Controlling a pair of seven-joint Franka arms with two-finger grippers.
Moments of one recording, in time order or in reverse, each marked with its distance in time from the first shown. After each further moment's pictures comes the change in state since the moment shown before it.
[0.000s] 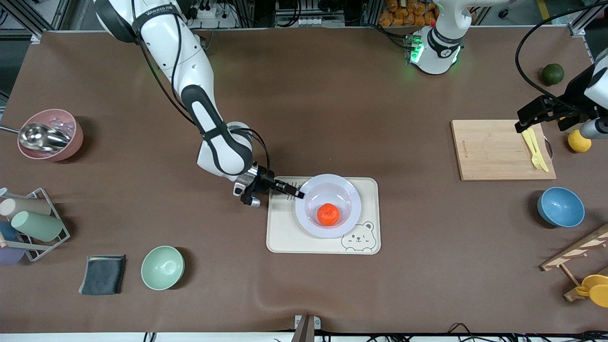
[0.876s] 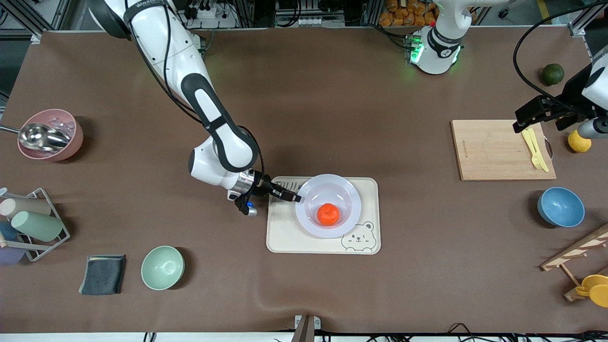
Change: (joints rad) left arm 0.000 0.000 -0.008 0.001 0.000 0.000 -0.020; right arm -0.035 -0.045 -0.009 0.039 -0.459 -0.027 0.536
